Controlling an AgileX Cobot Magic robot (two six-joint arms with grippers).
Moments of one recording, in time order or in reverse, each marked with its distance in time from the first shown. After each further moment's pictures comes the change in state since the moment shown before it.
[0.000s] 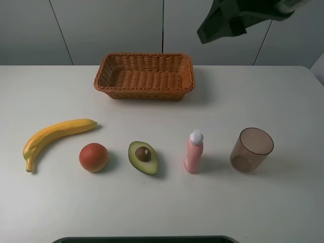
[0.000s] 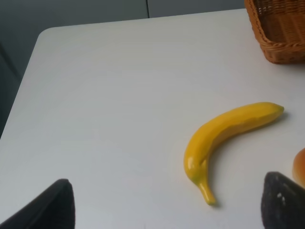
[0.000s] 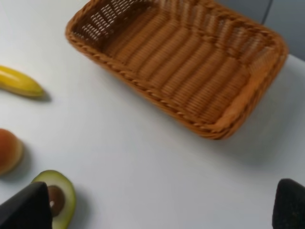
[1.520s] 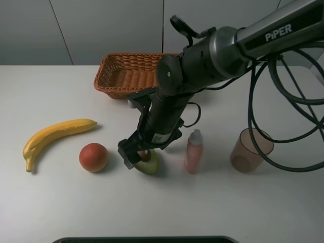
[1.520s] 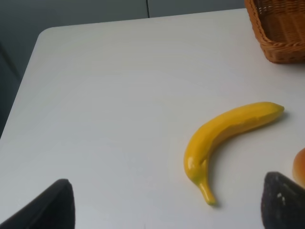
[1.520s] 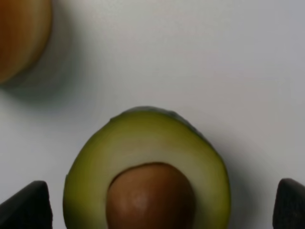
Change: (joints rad) left arm 0.000 0.000 0.000 0.000 0.000 0.002; right arm 0.341 0.720 -0.004 0.112 -0.182 0.141
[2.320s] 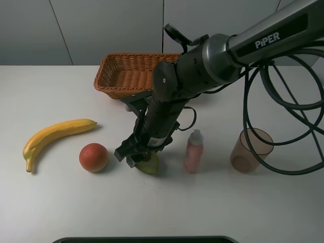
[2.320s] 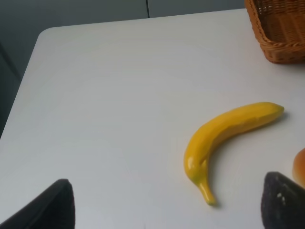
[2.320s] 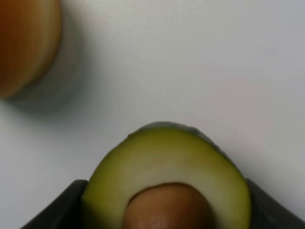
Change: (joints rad) left arm 0.000 0.000 0.000 0.000 0.000 0.000; right arm 0.016 0.022 -0.001 0.024 -0.045 -0.020
